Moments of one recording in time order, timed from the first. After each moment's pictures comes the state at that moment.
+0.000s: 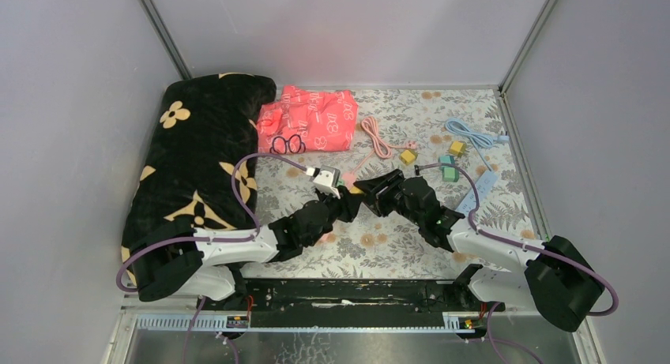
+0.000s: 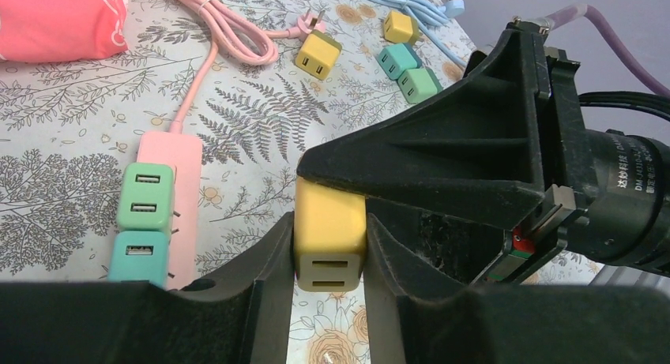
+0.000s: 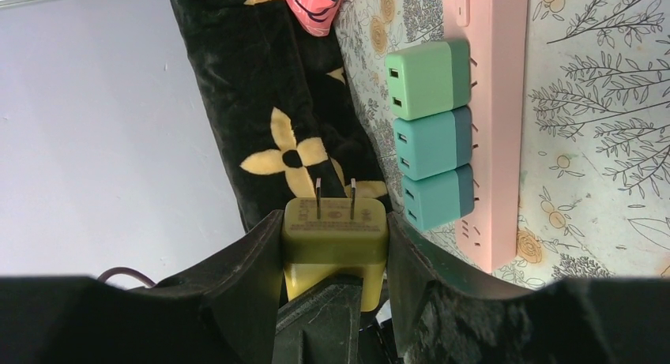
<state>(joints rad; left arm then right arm) -1.08 1.34 0.52 0.64 -0.48 -0.54 0.74 1.16 0.46 0.31 0.03 1.61</state>
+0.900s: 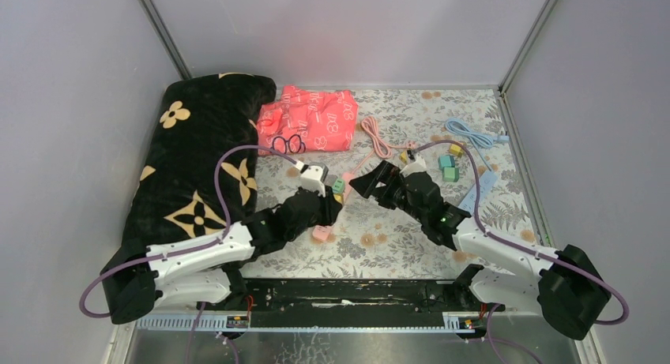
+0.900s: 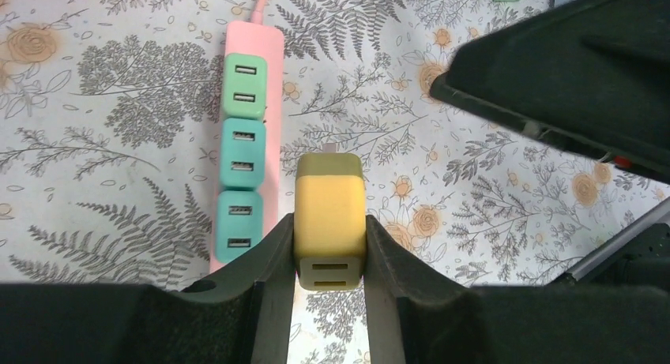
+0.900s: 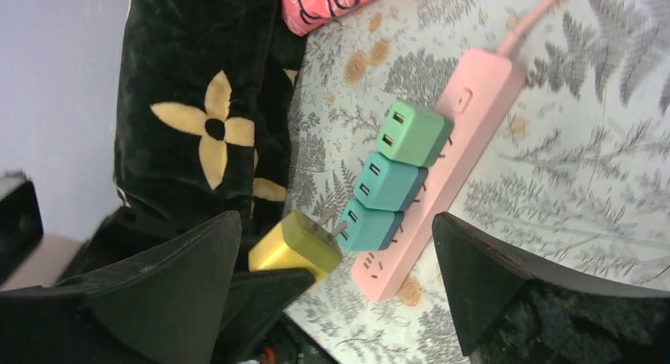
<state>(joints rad) -1.03 1.12 0.61 0.01 -0.38 -0.60 0.75 1.11 0.52 0.24 0.06 1.07</state>
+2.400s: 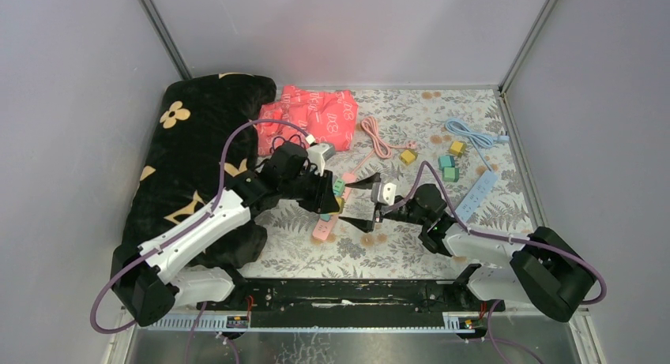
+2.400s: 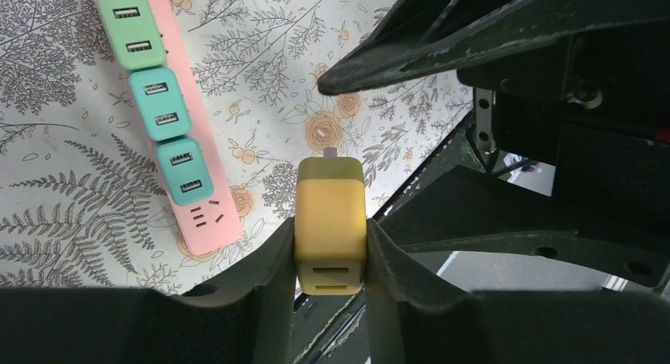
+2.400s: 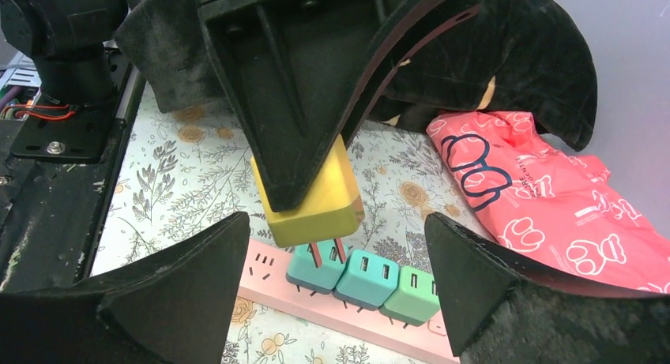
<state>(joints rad) -0.71 1.19 1.00 -0.56 0.37 -0.39 0.76 1.22 0.37 0.92 -0.62 -0.25</state>
